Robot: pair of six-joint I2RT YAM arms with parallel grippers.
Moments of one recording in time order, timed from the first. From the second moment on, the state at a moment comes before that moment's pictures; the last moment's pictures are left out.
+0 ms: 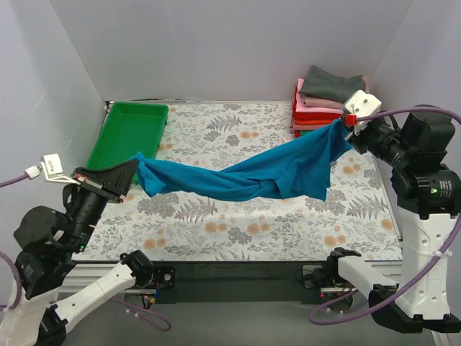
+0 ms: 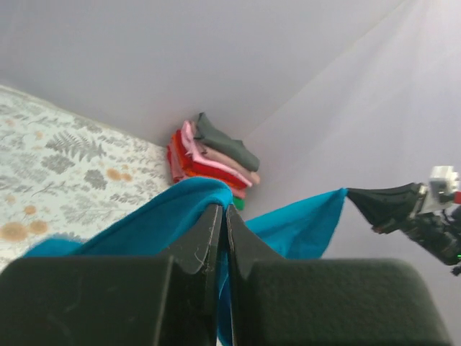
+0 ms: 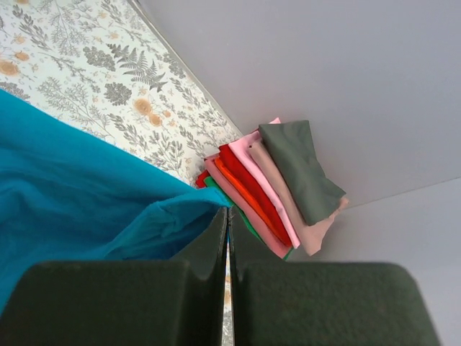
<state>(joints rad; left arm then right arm) -0.77 0.47 1.25 -0.56 -0.42 -0.71 0.07 1.01 1.69 -0.93 -0.49 -0.72</state>
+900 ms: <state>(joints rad) -0.77 0.85 0.69 -0.59 -0.16 -0.78 0.03 1.43 0.98 -0.80 -0.56 -0.80</state>
